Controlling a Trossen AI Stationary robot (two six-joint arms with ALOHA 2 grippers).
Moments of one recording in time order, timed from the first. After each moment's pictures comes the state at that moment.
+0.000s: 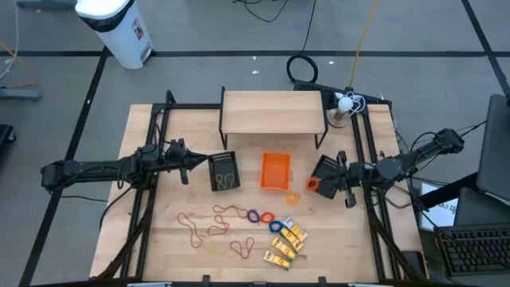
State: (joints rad) left arm 0.20 0.40 0.02 0.29 0.01 -0.29; right arm 0.44 0.38 0.22 0.16 0.37 0.12
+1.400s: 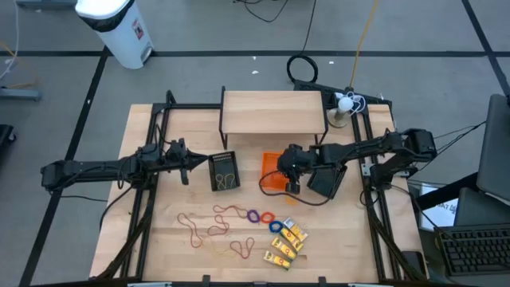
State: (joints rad) left arm 0.20 0.40 0.02 0.28 0.02 -0.26; right arm -0.03 1.54 0.92 -0.34 0.05 0.08
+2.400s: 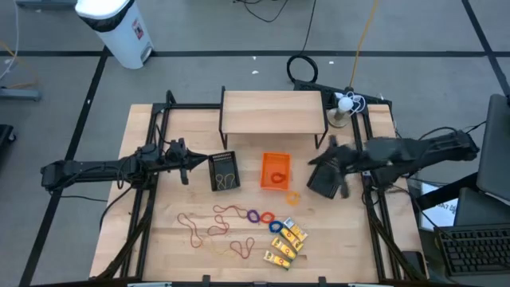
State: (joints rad) left arm 0.20 0.40 0.02 0.29 0.02 -0.26; right arm 0.20 0.77 0.82 -0.22 0.09 0.15
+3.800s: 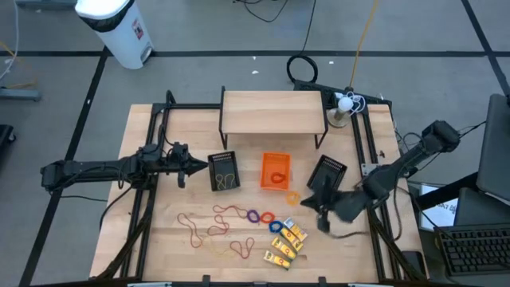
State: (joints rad) left arm 0.20 0.40 0.02 0.26 0.17 -0.42; right arm 0.61 1.18 0.78 -0.34 0.52 0.61
